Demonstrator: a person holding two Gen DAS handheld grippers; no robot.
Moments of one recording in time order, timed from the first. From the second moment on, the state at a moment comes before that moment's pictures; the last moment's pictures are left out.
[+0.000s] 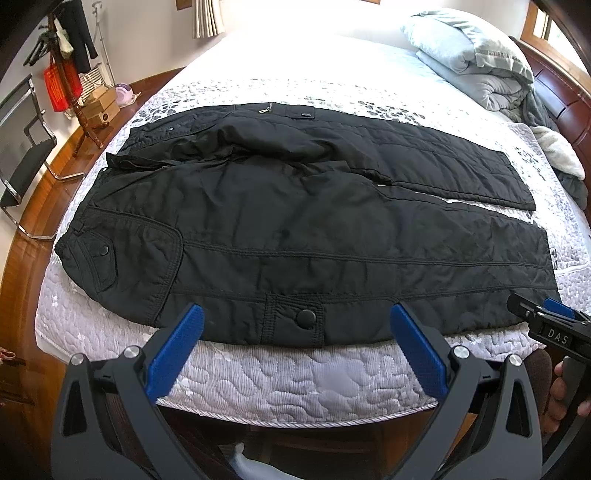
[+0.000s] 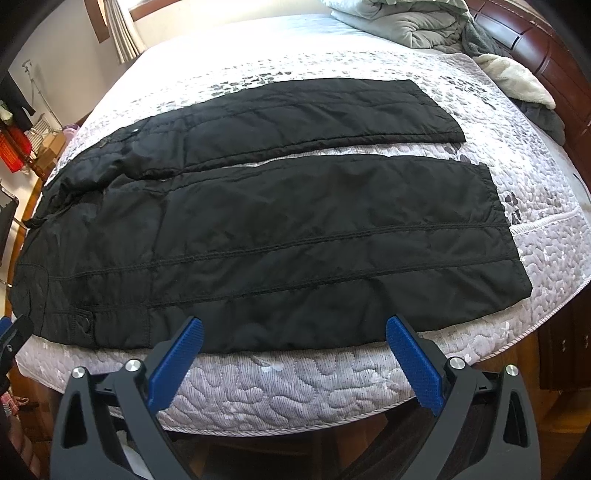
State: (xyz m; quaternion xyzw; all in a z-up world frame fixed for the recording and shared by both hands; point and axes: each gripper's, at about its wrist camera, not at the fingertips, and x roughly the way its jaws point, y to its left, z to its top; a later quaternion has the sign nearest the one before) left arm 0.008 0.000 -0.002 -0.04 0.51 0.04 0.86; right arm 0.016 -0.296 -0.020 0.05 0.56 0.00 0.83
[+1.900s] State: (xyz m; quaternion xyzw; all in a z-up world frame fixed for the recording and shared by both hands) left arm 0.016 -0.006 -0.005 -0.03 0.52 0.04 0.85; right arm 0.022 -0.299 -0.034 0.05 0.57 0.00 0.82
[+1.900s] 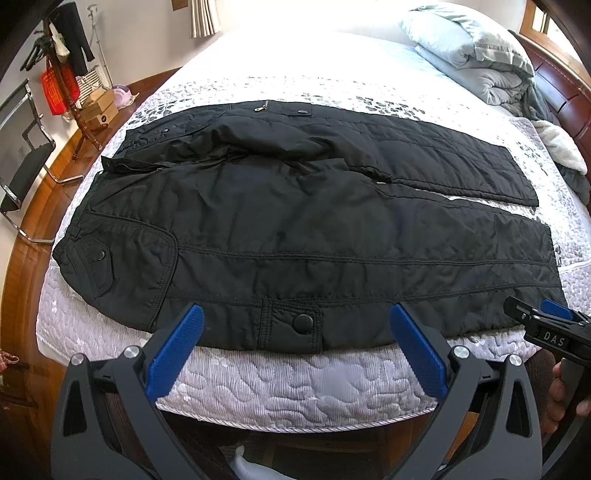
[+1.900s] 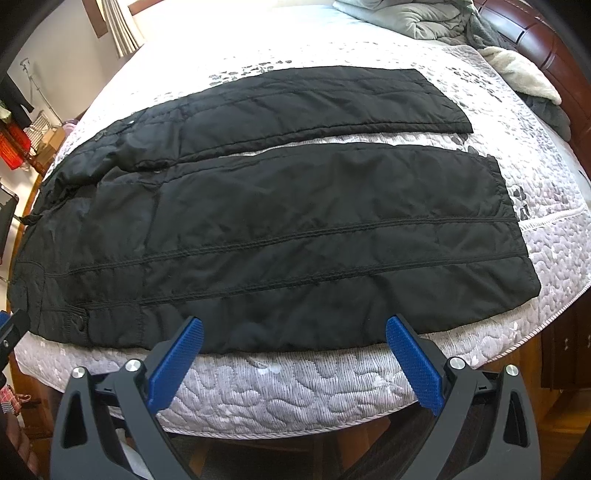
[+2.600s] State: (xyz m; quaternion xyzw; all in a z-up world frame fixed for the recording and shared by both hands) left arm 0.212 -0.037 -0.009 0.02 0.53 -0.03 0.85; right arm 0.292 -0.336 -0.029 -0.08 0.57 0.24 0.78
